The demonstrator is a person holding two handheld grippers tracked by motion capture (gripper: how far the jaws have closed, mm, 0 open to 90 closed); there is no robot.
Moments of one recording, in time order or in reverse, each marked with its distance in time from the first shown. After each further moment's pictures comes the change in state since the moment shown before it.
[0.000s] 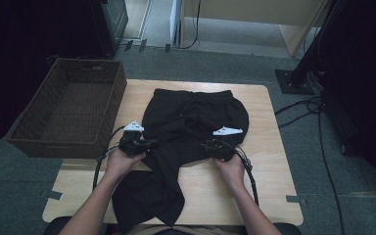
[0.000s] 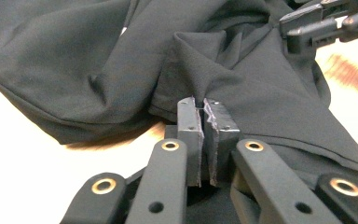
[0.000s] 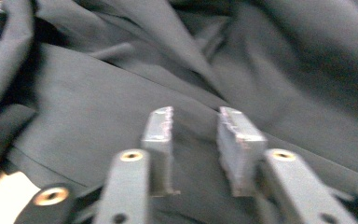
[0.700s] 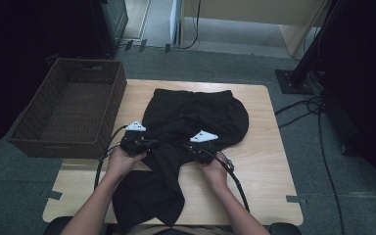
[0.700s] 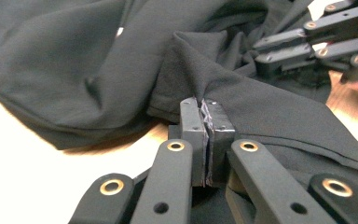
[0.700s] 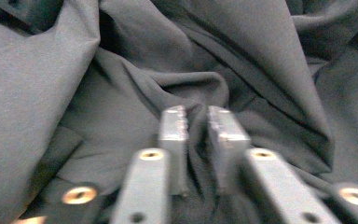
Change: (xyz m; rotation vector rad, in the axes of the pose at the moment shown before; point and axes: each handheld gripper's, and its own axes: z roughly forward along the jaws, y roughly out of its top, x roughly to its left) left arm 0.000 0.002 0.001 0.011 0.012 0.024; right arm 0.052 0.004 0.032 -0.032 -0.060 -0.183
